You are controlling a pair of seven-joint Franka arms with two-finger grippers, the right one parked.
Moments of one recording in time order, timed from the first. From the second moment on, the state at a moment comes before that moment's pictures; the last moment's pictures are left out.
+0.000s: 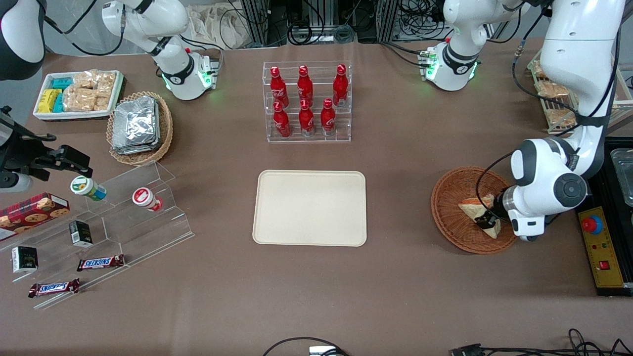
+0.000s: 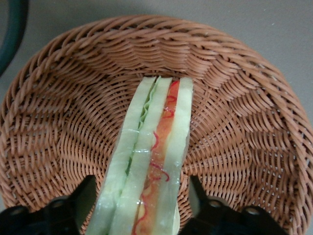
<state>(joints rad) 0.10 0.45 -0.10 -1.95 0.01 2.25 -0.85</state>
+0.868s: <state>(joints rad) 0.10 0.46 -0.12 -1.45 0.01 1.58 -0.63</state>
